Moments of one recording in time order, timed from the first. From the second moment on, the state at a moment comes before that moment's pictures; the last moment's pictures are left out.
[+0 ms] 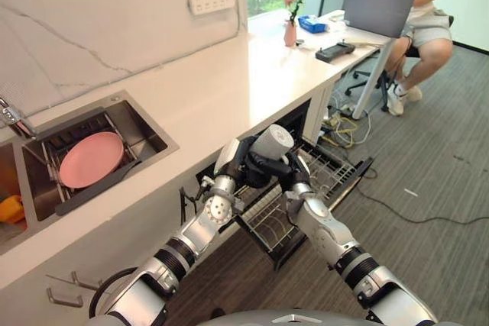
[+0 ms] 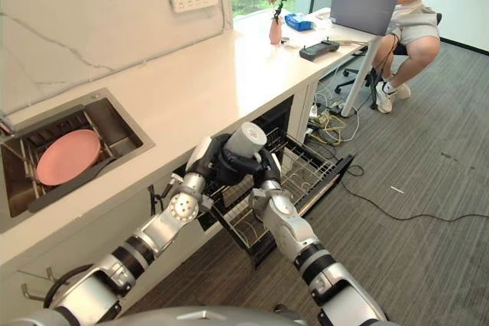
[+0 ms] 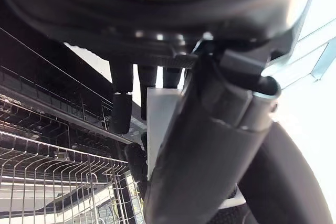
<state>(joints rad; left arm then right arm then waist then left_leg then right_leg) -0.37 0.26 -0.59 0.41 0.08 0.01 0.37 -0.32 -0.16 0.50 0.42 0.78 -0.07 -0.33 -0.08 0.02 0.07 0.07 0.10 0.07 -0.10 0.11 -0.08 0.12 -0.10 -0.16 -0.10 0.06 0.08</state>
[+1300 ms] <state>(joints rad) 0.28 0.33 -0.21 0.65 -0.12 0.05 -0.02 0.01 -0.38 0.18 0.34 0.43 0.07 -0.10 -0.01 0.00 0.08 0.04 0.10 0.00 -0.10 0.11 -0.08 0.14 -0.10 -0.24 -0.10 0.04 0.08</state>
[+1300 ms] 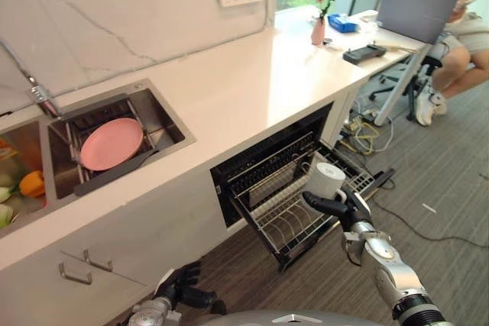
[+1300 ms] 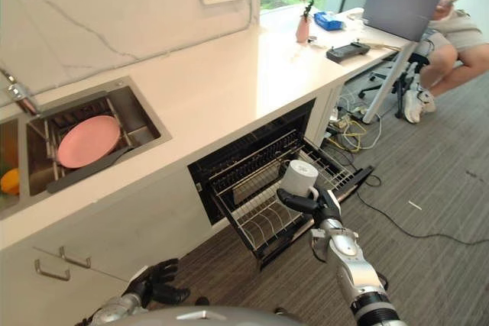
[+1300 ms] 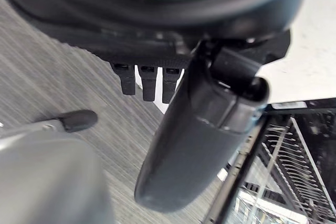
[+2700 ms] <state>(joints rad) 0.06 0.28 -0.35 0.93 0.21 0.03 0.18 -0.50 -0.37 0.25 1.19 0.00 0.09 -0.31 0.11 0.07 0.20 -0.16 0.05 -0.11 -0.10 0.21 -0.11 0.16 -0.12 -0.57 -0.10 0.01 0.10</state>
